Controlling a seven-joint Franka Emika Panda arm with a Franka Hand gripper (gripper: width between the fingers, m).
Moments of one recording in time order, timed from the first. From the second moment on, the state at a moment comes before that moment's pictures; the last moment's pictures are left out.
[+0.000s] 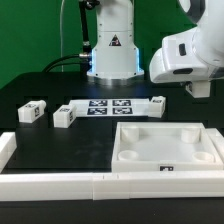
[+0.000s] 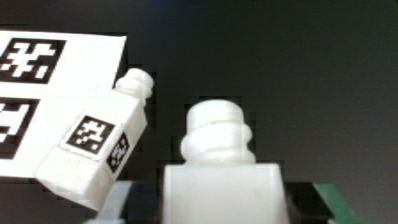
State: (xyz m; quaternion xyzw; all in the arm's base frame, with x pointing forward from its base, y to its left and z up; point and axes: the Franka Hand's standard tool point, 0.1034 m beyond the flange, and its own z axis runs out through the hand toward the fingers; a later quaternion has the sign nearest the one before) arm 0.388 0.155 0.074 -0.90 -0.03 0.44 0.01
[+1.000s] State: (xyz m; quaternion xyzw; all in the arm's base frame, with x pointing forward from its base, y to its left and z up) arm 0.447 0.136 0.109 -1.00 -0.02 -0.02 0.04
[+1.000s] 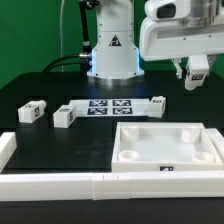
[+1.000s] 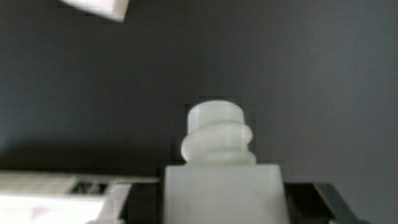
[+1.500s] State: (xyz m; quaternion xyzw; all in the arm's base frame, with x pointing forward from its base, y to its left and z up) arm 0.458 0.128 0.103 -1.00 -0.05 -0.04 0.05
